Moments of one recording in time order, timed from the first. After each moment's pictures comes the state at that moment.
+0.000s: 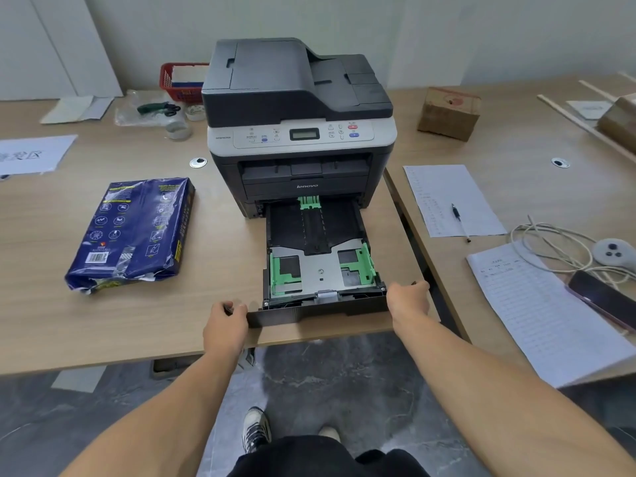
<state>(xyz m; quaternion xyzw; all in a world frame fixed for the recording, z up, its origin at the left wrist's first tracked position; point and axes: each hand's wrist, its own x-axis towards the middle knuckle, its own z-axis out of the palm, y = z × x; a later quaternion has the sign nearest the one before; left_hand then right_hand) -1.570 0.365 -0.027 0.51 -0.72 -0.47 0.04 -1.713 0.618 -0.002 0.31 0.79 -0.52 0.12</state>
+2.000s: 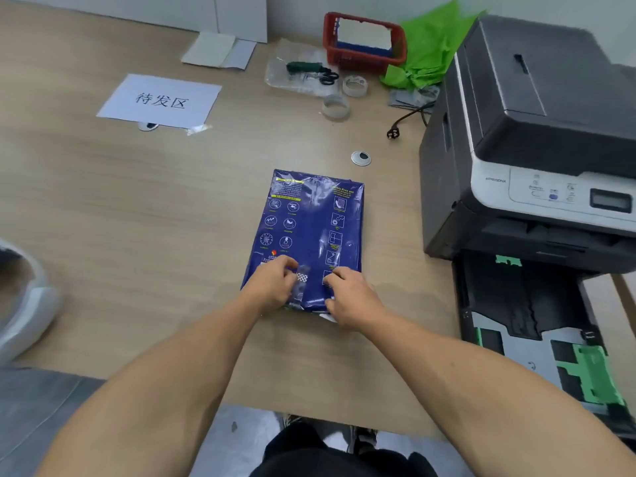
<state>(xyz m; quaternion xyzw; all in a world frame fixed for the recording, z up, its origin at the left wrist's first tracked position) -1.593 -0.018 -0.029 0.34 -0.85 -0.40 -0.09 -1.677 0.141 -0.024 -0.37 0.89 -0.07 0.25</state>
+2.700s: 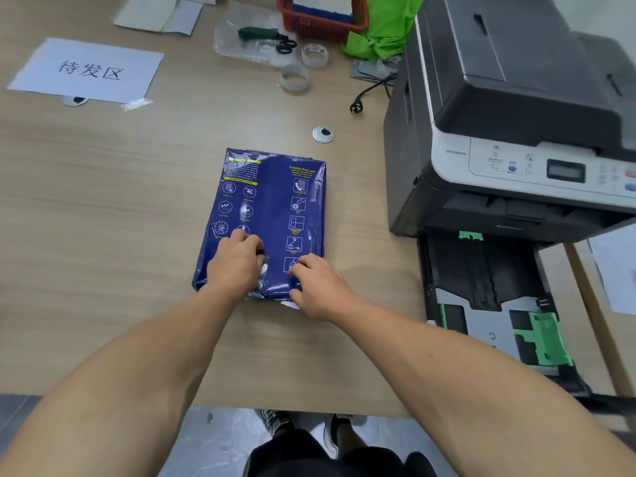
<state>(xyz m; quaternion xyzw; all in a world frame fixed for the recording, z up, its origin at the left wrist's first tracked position) -1.619 -0.013 -0.059 0.31 -0.93 -0.21 -0.04 -1.685 0.154 -0.031 -0.40 0.87 -0.09 0.27</state>
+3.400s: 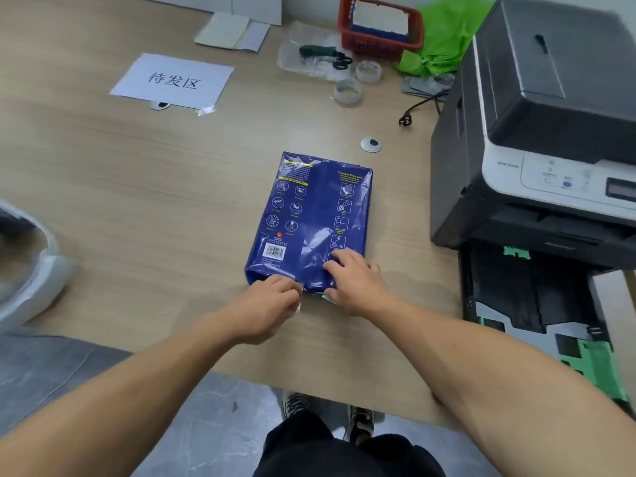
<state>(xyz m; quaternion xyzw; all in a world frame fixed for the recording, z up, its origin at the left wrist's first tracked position) -1.516 -0.005 -0.035 -0.01 -0.98 -0.20 -0.09 -1.677 0.148 -0.031 -0.45 0.87 -0.01 0.20</state>
